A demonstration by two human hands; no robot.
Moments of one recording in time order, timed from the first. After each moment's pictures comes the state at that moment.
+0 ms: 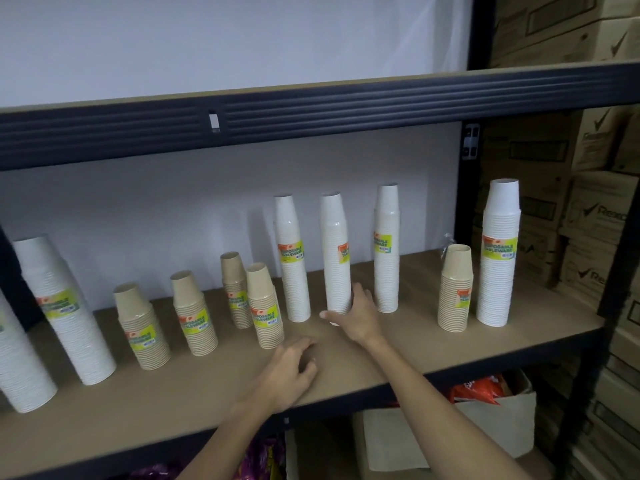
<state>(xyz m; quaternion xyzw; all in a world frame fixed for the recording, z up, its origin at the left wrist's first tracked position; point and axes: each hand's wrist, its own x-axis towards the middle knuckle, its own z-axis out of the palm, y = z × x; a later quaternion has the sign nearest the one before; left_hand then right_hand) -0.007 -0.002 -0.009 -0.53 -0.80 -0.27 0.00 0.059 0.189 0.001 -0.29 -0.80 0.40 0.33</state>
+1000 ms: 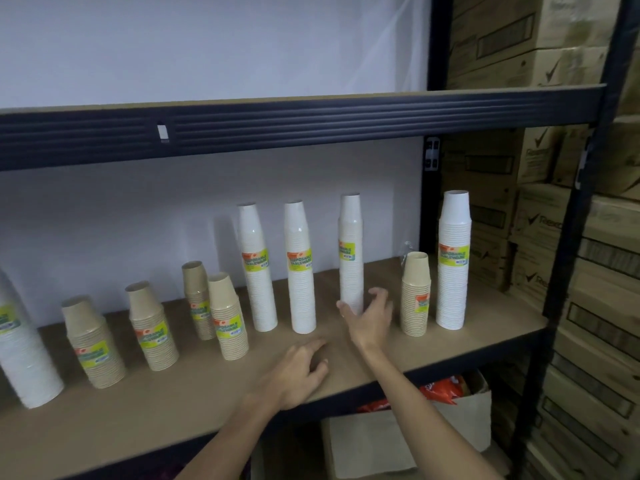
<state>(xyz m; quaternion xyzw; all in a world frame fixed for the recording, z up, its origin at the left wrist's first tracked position) 0.040 0.058 0.002 -0.56 -0.79 -0.24 -0.04 0.113 0.220 -0.004 -0.41 -0.66 0.38 0.50</state>
